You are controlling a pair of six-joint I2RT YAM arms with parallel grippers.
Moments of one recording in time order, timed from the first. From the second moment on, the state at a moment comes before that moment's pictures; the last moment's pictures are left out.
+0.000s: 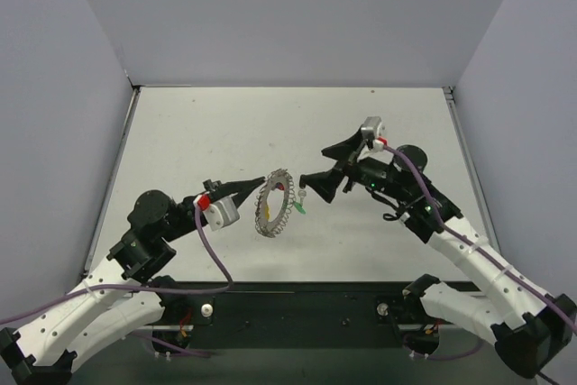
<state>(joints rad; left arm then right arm) -0.78 0.64 0.71 0.13 0.36 0.45 0.58 0.93 0.81 0.10 -0.48 0.14</state>
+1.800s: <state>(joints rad) -0.57 0.68 0.74 -0.18 0.03 0.19 0.66 1.84 1.25 -0.42 0.00 0.23</state>
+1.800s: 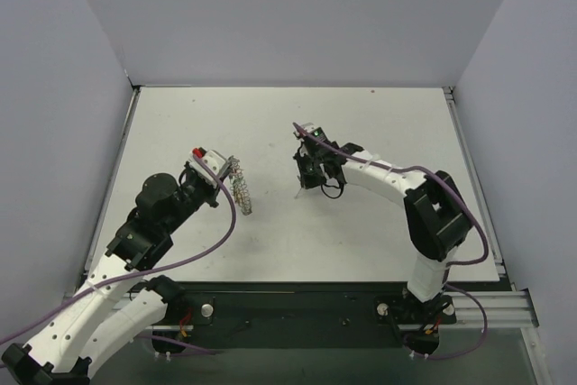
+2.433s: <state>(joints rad) -0.57 0.73 0.74 -0.21 0.21 0.19 0.65 1.55 1.21 -0.44 -0.20 0.14</state>
